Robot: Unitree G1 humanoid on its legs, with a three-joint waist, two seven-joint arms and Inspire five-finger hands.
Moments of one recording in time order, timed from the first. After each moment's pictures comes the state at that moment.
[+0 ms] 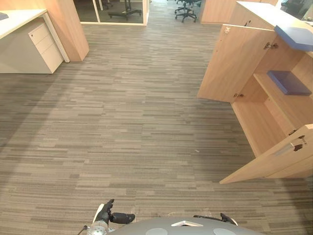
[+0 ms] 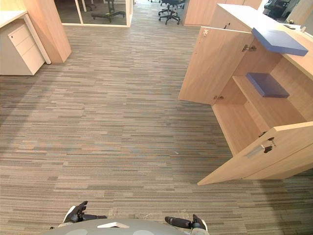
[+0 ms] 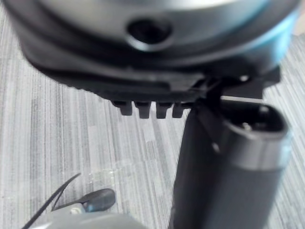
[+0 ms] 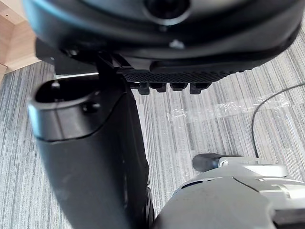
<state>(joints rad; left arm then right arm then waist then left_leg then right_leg) 0.14 0.18 -0.14 1.11 0.04 -0.13 0.10 0.09 -0.11 -0.12 1.21 0.02 -0.04 -0.10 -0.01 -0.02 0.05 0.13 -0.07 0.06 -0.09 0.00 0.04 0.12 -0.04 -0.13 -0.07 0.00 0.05</state>
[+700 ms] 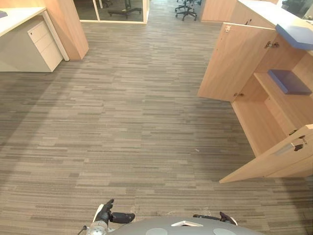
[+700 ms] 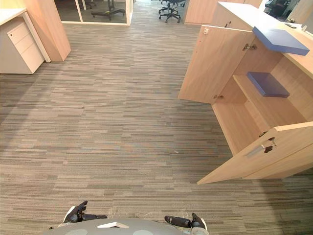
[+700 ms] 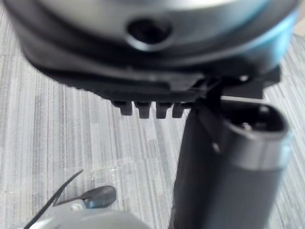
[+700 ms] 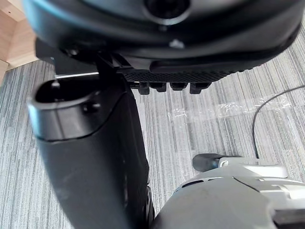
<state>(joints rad) 0.12 0.19 -0.15 1.11 0.01 -0.13 0.10 0.08 -0.11 -0.10 1.22 0.02 -0.05 -0.09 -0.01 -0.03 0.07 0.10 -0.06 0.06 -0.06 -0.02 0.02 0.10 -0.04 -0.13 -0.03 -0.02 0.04</state>
